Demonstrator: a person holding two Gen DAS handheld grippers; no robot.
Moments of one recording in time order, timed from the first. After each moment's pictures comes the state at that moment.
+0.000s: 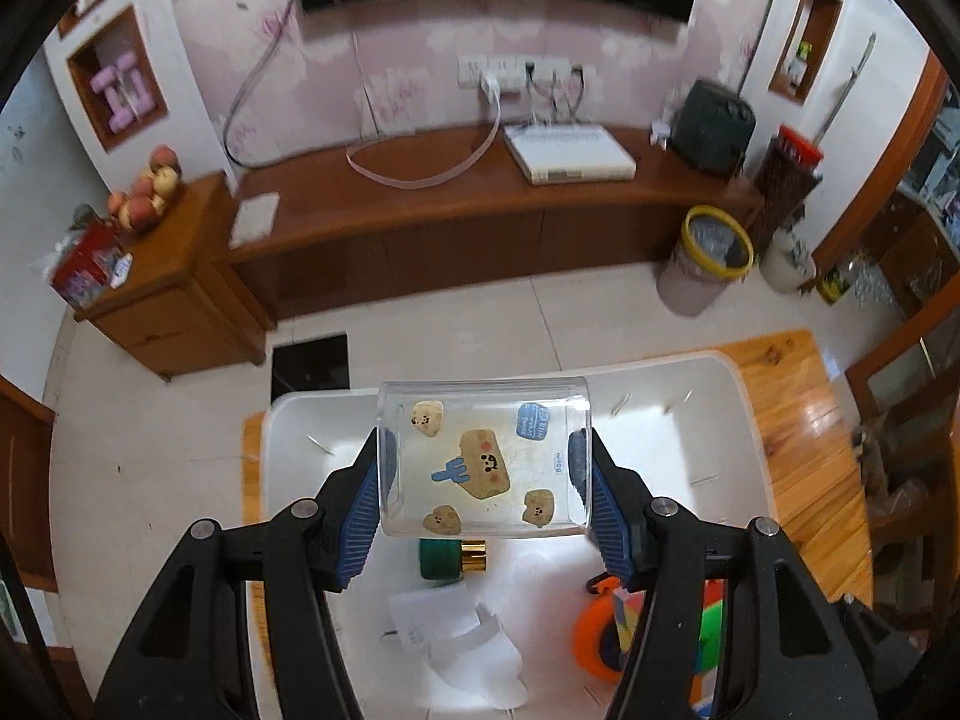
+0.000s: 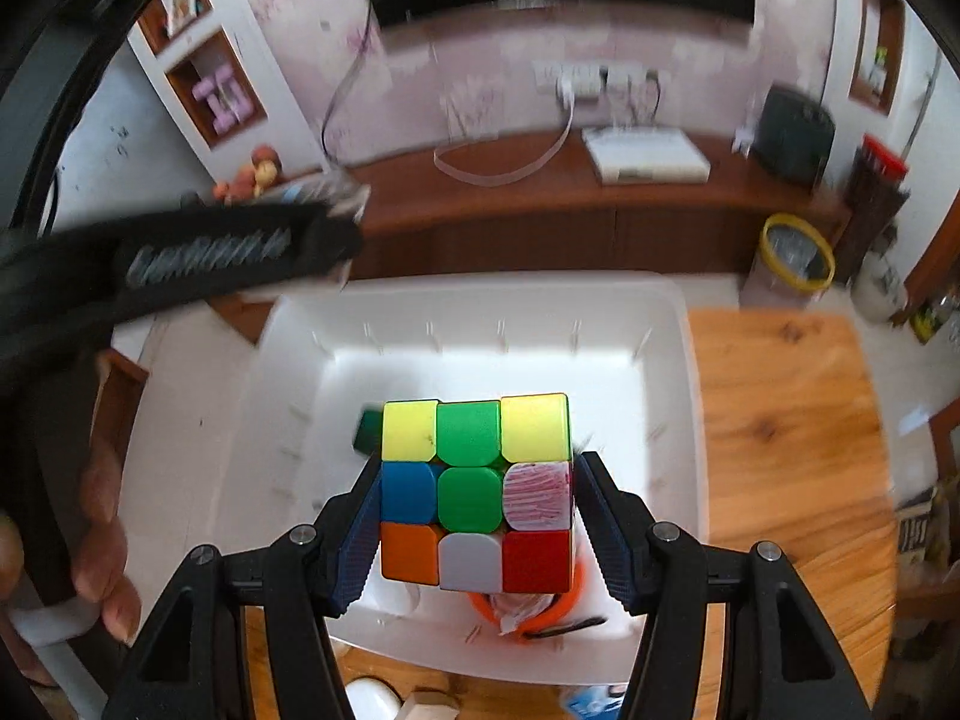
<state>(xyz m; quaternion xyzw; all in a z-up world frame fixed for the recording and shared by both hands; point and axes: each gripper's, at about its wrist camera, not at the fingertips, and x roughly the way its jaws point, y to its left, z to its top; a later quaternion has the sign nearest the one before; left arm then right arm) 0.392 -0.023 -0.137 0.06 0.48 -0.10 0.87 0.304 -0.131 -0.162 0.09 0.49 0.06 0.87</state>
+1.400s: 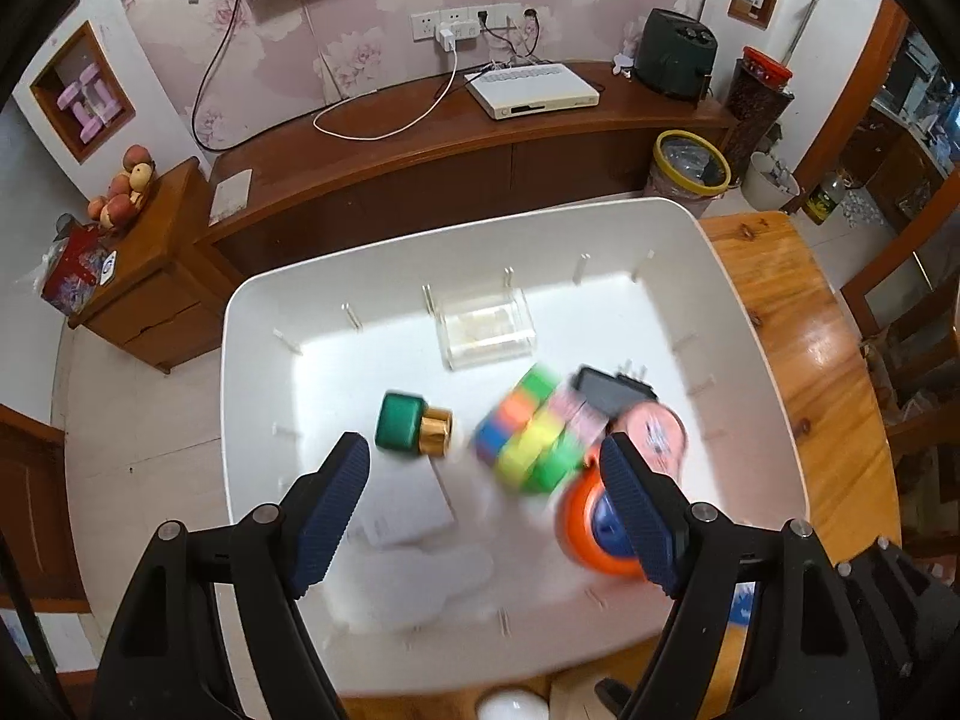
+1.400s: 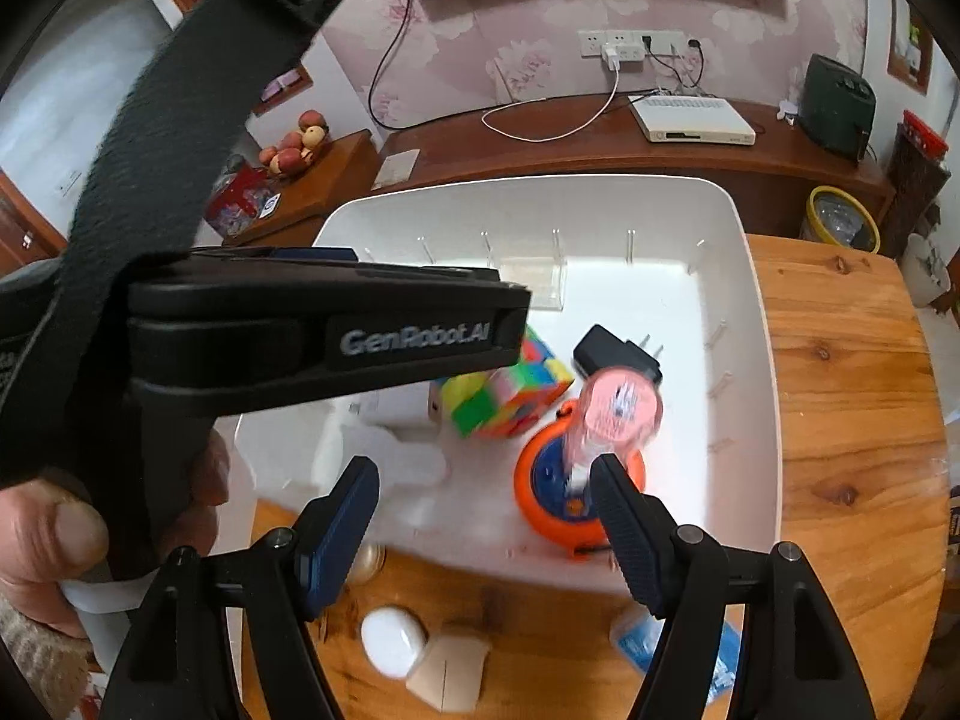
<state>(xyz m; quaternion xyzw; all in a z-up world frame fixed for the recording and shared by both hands) 0.322 -0.038 -0.150 0.12 0.51 -0.12 0.85 0.249 -0.121 -0.169 0.09 0.49 0.12 0.86</state>
